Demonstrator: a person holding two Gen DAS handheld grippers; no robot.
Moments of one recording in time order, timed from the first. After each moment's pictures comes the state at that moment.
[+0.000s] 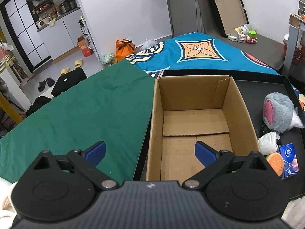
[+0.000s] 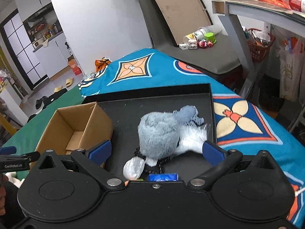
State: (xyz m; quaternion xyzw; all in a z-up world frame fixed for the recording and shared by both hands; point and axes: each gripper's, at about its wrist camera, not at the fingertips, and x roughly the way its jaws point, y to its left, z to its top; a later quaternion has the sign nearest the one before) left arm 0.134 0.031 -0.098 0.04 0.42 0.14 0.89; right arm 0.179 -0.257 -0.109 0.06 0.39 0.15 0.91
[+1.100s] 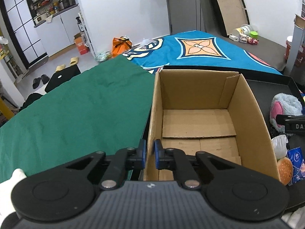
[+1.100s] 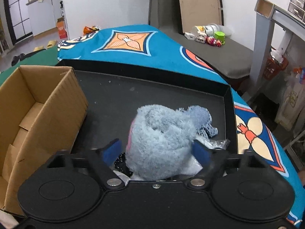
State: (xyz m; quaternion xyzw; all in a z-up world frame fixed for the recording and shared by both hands) left arm 0.149 0.047 -0.125 0.02 0.42 0.13 0.90; right arm 0.229 -0.182 -0.171 -0.09 0.41 0.10 0.90
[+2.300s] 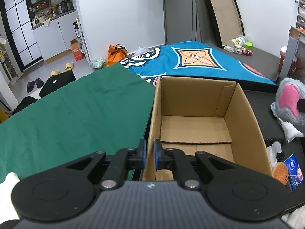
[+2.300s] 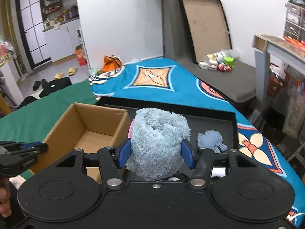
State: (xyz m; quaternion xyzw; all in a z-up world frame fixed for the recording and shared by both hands) left arm 0.142 0.062 -0.122 0.00 0.39 0.11 0.91; right arm 0.177 -0.167 -0.083 -0.03 0.35 0.16 0.92
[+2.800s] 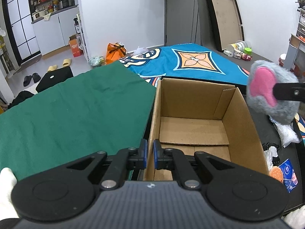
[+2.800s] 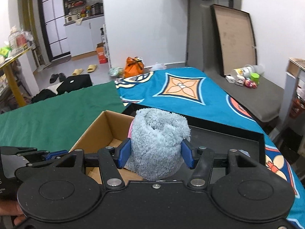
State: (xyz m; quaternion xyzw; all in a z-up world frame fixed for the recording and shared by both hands) left arm 0.140 0.071 -0.121 -0.03 0.39 0.10 0.92; right arm 0.181 -0.107 -0.072 -0.07 0.33 0.22 0.91
